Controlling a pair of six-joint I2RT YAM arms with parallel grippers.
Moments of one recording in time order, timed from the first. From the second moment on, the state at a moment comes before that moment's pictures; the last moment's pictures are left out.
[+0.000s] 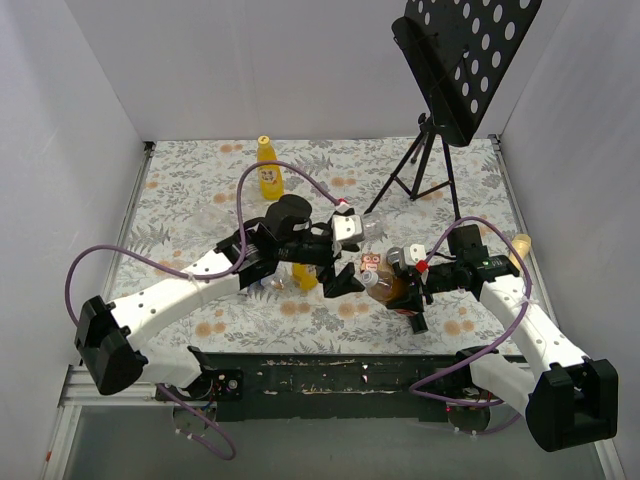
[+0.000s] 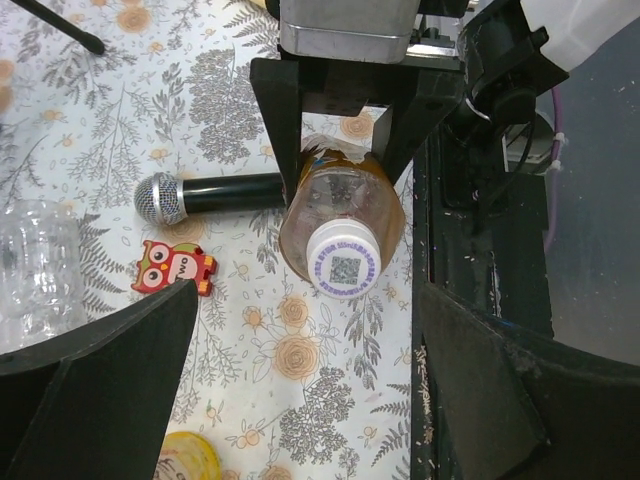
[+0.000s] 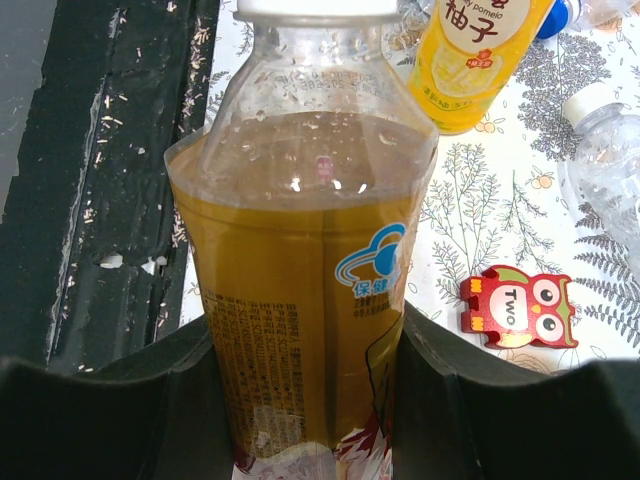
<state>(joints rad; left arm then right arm) -0.89 1.29 1.13 -0.25 0.58 0.20 0.24 1.01 0.67 -0.75 -1.14 -1.07</state>
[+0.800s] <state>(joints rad) -0.89 1.43 1.19 -0.25 0.70 0.16 0.24 1.02 0.67 -0.75 -1.14 -1.08</state>
